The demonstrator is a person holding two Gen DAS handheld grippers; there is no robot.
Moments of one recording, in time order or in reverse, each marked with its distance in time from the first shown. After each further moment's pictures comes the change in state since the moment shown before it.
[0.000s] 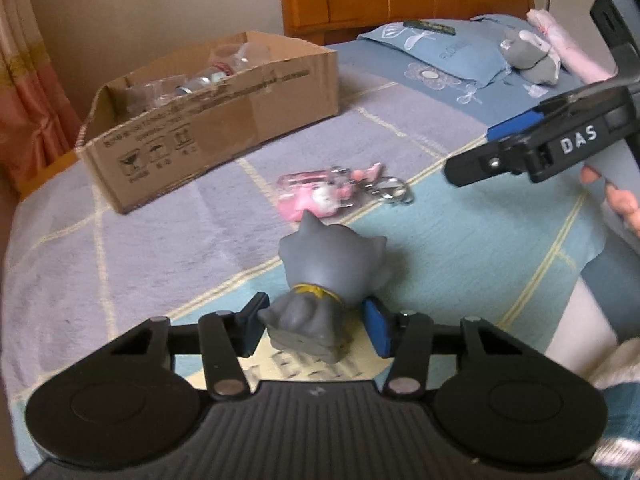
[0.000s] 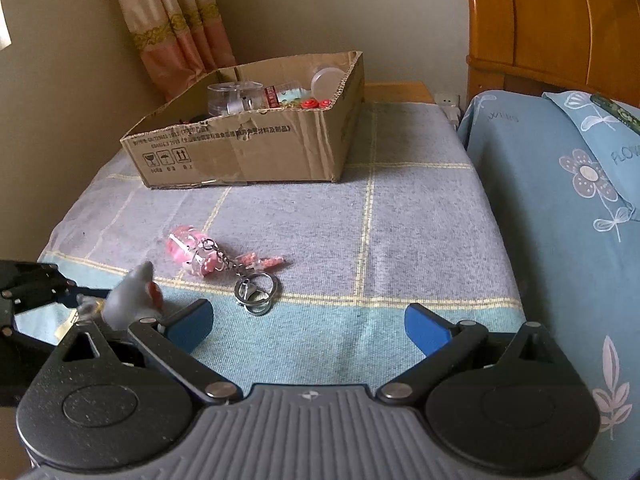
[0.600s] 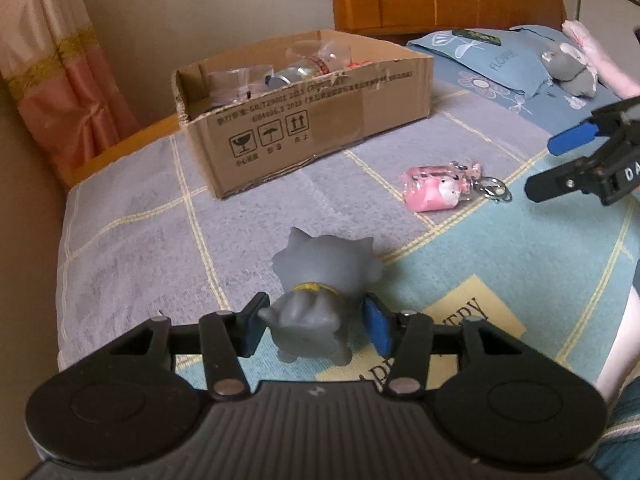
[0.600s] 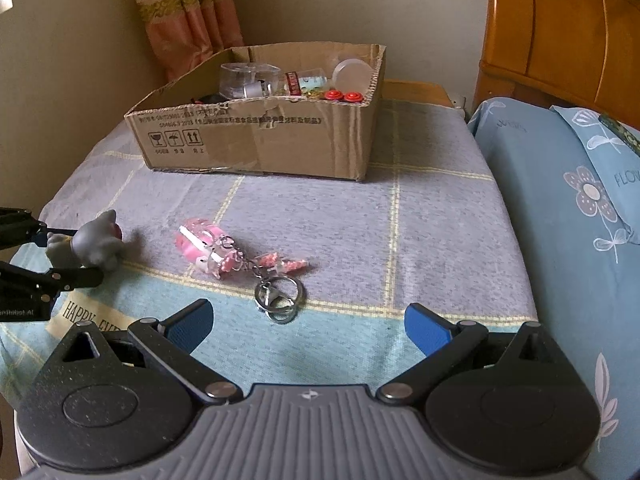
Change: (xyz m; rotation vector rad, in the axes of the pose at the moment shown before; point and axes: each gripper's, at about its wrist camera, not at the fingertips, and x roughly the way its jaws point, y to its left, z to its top) left arm -0.007 0.066 -0.016 -0.030 -0.024 0.077; right arm 0.017 0.034 0.011 -0.074 0.052 -0.054
